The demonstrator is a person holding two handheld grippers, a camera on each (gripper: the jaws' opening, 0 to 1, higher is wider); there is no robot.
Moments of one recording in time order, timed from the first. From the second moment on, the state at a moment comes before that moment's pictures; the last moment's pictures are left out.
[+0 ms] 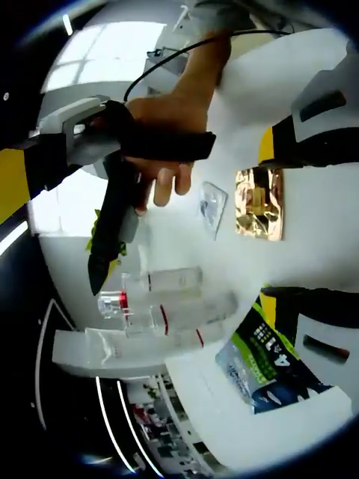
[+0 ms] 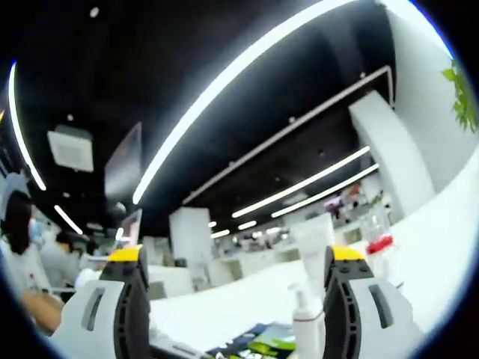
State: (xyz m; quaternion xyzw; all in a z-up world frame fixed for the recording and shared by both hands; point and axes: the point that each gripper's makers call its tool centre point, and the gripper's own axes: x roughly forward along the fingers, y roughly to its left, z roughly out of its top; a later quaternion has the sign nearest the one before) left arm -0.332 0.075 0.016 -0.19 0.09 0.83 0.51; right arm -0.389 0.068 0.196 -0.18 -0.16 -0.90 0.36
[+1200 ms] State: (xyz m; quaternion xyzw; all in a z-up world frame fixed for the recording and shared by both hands) left arm -0.304 0.087 0.030 -0.06 0.25 0.80 0.54; right arm -0.390 0.056 0.179 -0.15 -0.11 -0.91 0.37
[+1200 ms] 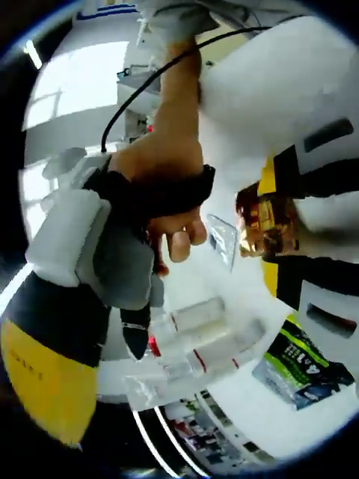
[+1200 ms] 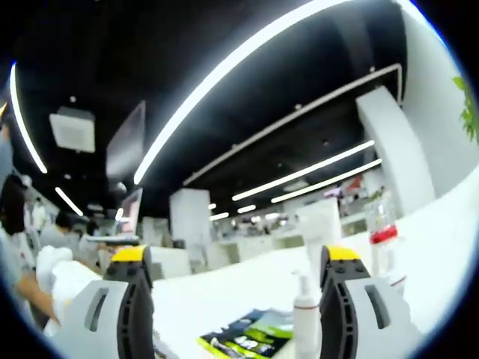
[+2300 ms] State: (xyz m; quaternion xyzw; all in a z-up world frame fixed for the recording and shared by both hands) left arm -0.299 0.094 0.021 -0.12 0.17 0.80 0.56; right arm -0.384 0.038 0.167 -0.13 -0.05 -0.91 0.39
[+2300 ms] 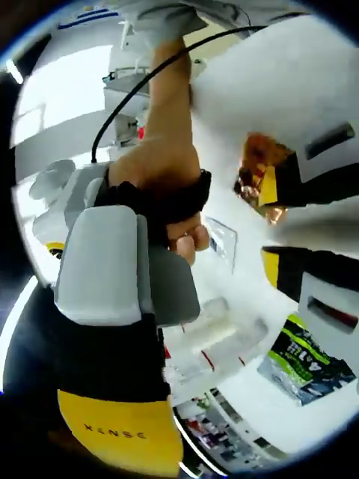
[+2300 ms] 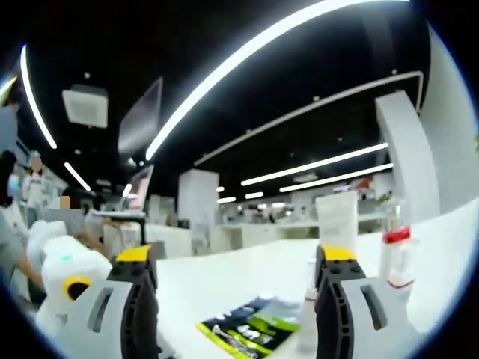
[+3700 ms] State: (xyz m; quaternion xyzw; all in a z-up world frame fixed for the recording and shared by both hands) left arm -0.231 0.103 0.032 -0.16 0.13 0.70 0.68; right arm -0.377 0.036 0.177 -0.14 -0.06 -0.90 0.40
